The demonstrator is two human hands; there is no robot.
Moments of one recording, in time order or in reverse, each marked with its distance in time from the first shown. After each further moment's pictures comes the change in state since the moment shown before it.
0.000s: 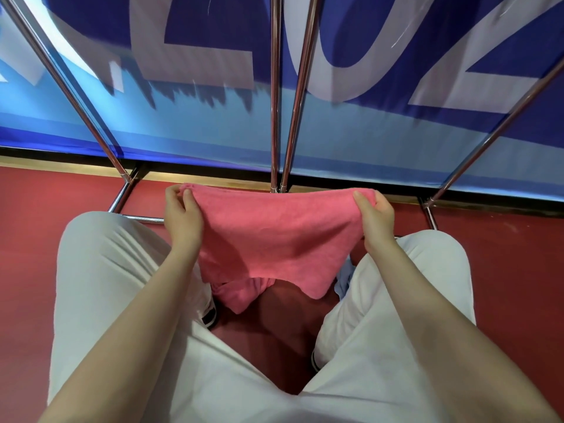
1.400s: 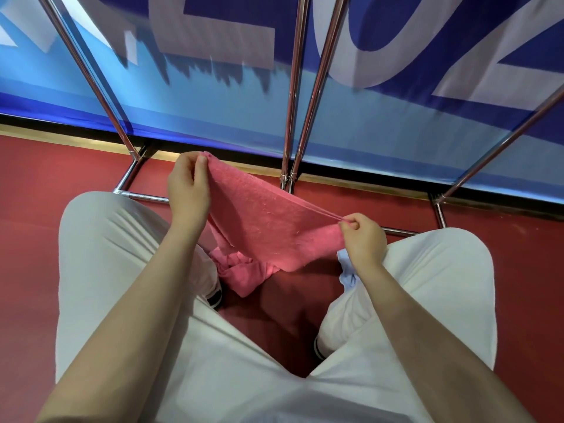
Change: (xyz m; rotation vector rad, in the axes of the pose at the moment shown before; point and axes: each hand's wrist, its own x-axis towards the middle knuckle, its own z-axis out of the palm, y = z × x) left_hand 0.005 0.021 -0.027 -0.045 -0.061 0.232; right_hand -0.042 0.054 0.020 -0.797 -0.012 -0.090
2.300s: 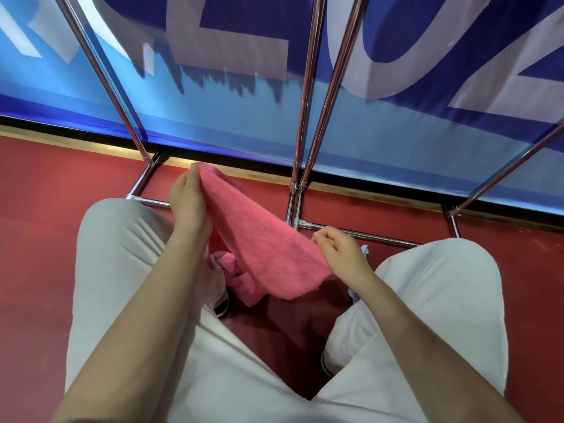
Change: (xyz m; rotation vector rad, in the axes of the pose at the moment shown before) left_hand 0.013 -0.002 -0.001 -0.622 0.077 -0.539; right_hand -0.025 -0.041 0.006 0.333 -0.510 -0.236
